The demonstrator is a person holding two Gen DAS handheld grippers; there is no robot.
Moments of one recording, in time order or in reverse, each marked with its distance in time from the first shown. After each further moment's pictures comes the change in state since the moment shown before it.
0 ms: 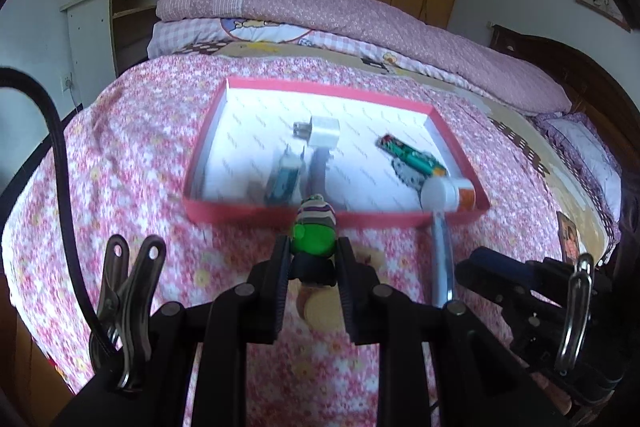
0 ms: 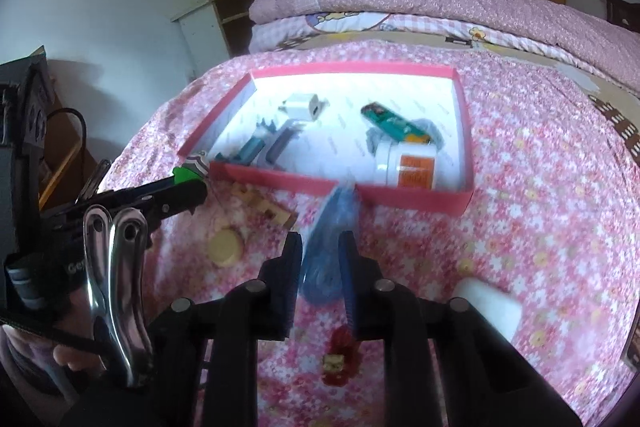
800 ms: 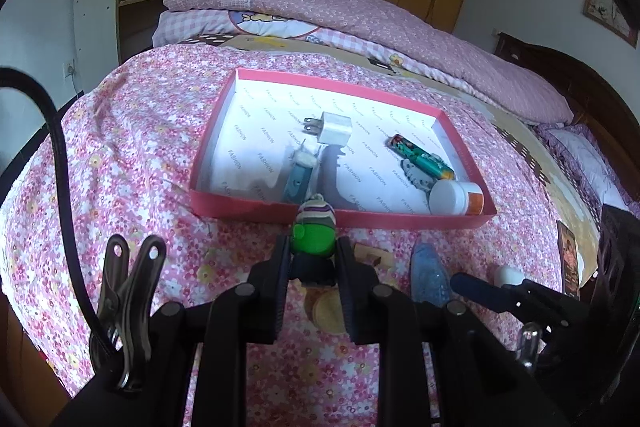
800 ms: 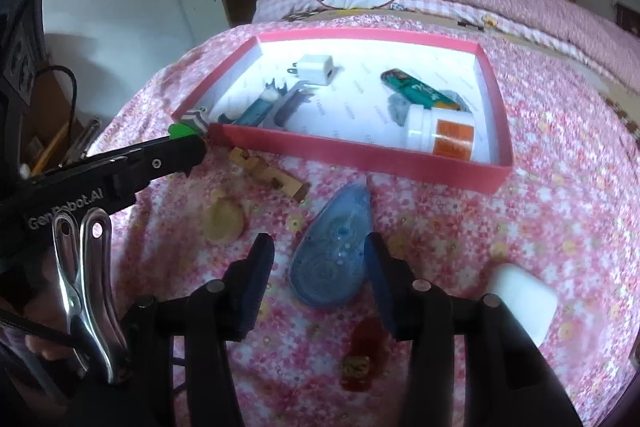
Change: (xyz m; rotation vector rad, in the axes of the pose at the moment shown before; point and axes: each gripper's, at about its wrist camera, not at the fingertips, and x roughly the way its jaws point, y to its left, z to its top) left arm 0.006 0.013 -0.006 -0.055 0.013 -0.014; right arm 0.030 0.018 -0.018 -0.053 0.070 -0.033
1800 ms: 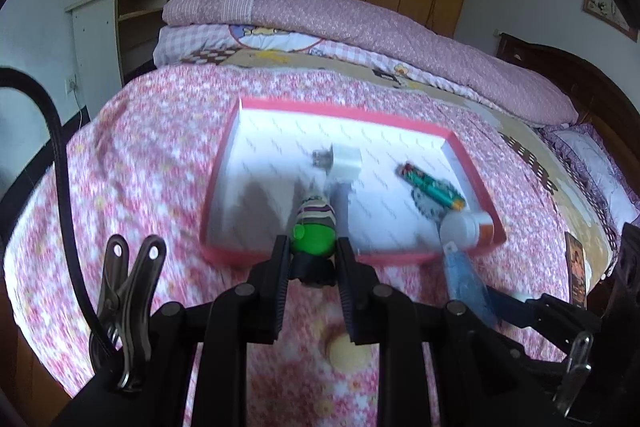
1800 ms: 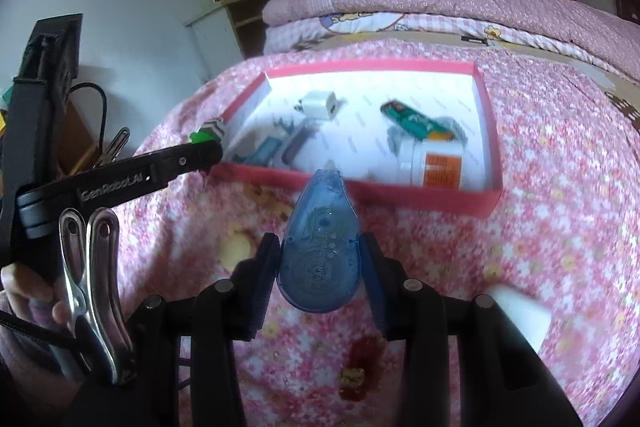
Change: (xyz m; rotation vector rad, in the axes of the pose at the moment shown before) left arm 0.004 0.001 0.035 0.037 -0.031 0.028; right arm -0.020 -0.017 0.013 0.054 -0.088 0.100
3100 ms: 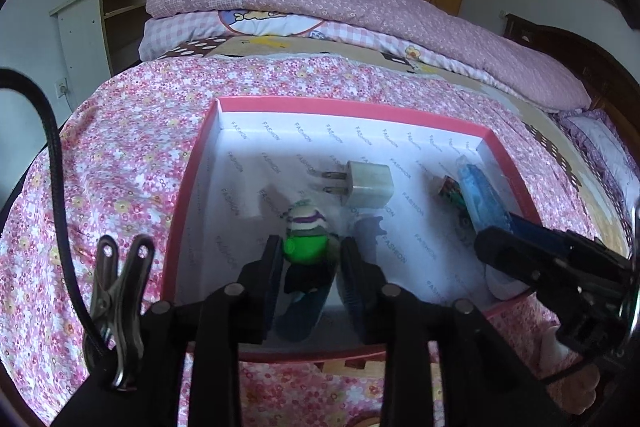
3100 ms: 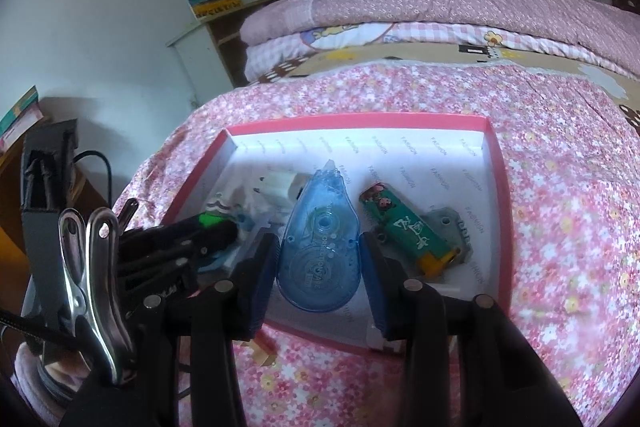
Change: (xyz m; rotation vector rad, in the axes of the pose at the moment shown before) left arm 0.073 0.004 0.026 0.035 0.063 0.020; right arm 0.055 -0.034 0.077 0.076 -0.012 0.001
